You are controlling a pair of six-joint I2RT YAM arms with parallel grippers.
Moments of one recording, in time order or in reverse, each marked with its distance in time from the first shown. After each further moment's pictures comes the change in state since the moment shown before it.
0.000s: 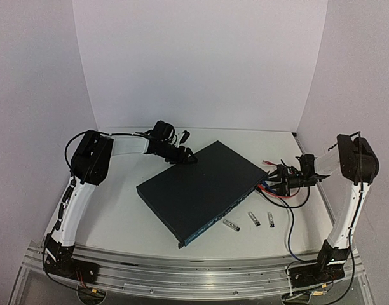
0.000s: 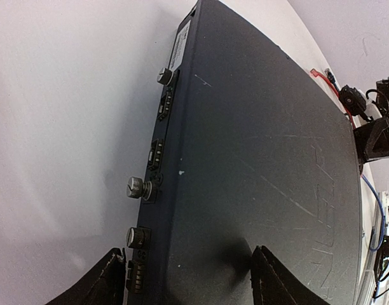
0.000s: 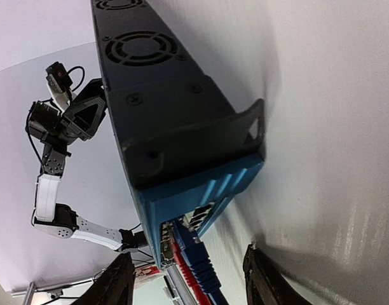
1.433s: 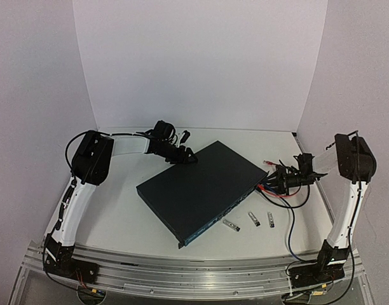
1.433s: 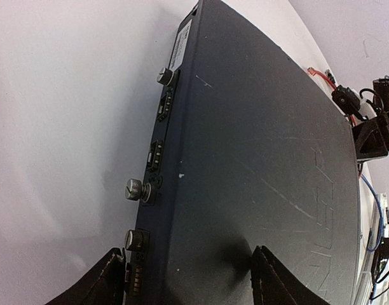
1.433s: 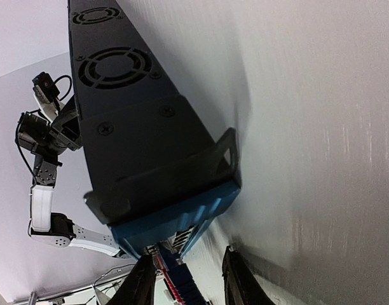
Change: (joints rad) left arm -0.001 0.010 0.021 -0.016 0.003 -0.011; right arm 0.013 0.034 0.049 -0.035 0.043 0.018
